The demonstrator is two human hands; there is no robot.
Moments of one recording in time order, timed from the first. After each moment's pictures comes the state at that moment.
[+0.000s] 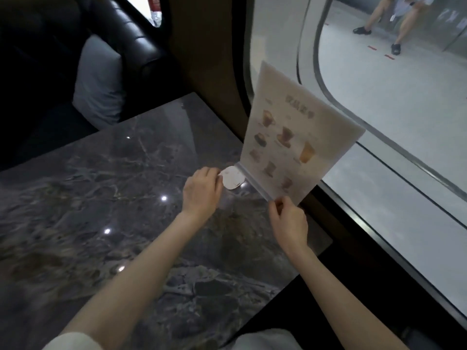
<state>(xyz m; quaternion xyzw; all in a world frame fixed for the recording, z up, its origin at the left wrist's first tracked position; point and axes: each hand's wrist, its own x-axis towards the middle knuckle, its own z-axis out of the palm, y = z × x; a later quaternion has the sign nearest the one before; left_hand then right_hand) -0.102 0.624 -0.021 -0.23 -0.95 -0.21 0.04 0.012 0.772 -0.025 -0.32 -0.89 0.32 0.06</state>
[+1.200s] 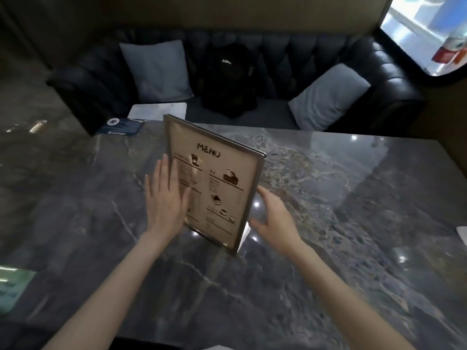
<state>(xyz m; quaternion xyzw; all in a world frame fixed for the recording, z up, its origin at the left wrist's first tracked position) 0.097 0.043 0.006 0.18 -0.96 -0.06 0.20 0.037 0.270 0.016 0.25 -0.89 0.37 -0.09</state>
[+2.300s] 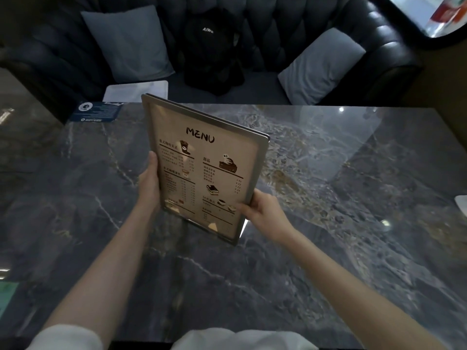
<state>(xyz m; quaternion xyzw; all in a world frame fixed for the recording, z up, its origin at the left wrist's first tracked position) 0.046 0.003 -0.023 0.34 -0.65 -0.67 0.15 0.035 0.247 -0.006 0.18 -0.80 0.52 -0.22</state>
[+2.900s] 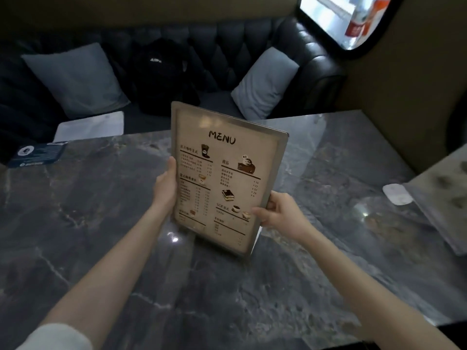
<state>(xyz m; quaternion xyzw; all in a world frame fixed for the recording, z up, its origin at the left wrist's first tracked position) -0.036 0.150 0.011 0.25 -0.77 -0.59 0.06 -0.004 0.396 0.033 0.07 -0.81 0.55 -0.20</state>
